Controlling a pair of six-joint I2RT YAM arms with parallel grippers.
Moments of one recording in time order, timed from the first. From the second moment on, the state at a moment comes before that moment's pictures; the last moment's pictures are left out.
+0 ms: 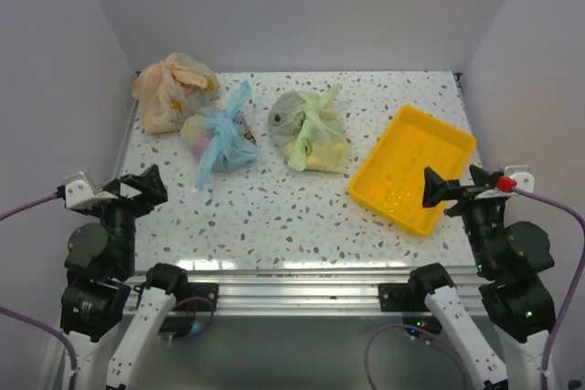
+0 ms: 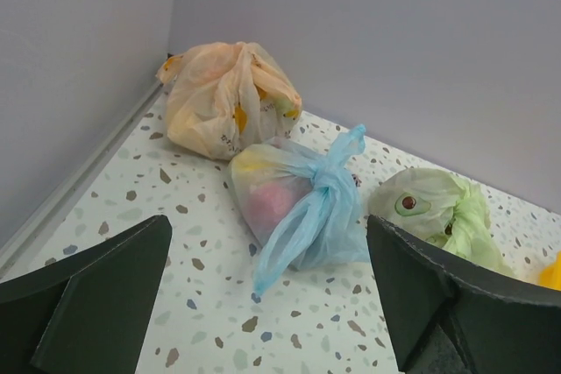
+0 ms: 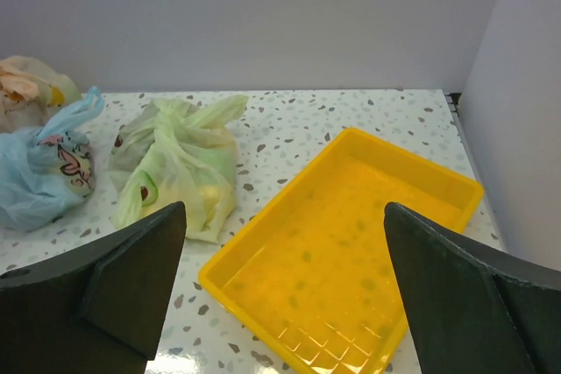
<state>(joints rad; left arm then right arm) -0.24 0.21 0.87 -0.62 -0.45 -0.35 0.30 0.30 0.98 -0.62 0.22 0.07</state>
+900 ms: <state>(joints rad) -0.24 1.24 1.10 -0.54 -0.26 -0.45 0.30 0.38 0.98 -0.67 0.11 0.14</state>
